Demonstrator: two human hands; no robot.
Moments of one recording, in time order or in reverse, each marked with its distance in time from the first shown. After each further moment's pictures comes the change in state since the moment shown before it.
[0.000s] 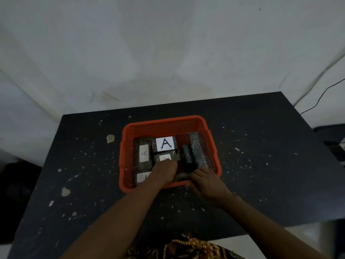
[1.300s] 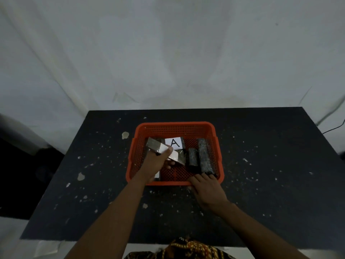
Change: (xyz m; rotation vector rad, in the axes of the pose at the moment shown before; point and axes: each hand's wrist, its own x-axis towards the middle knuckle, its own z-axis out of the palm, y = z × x) left_hand -0.037 -0.015 -0.022 -1.488 0.421 -0.227; right_hand -0.004 0.008 0.017 -0.139 -0.017 -0.033
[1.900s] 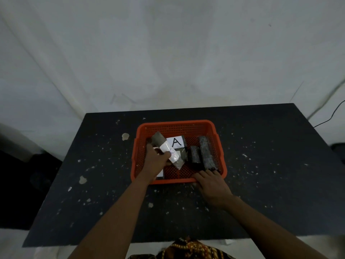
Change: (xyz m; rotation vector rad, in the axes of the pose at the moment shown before) left_hand -0.008 0.005 -0.012 -0.018 0.116 0.010; right_hand -0.001 -0.006 -0.003 -0.049 -0.004 0.050
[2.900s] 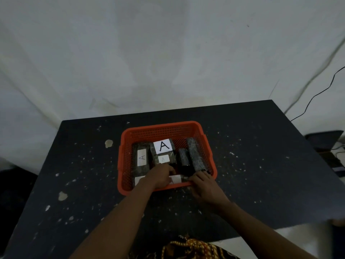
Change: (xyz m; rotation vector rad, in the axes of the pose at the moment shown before) left_hand 0.030 -0.035 0.028 1.195 -0.576 0.208; right_hand -0.014 0.002 -0.009 0.291 0.111 0.069
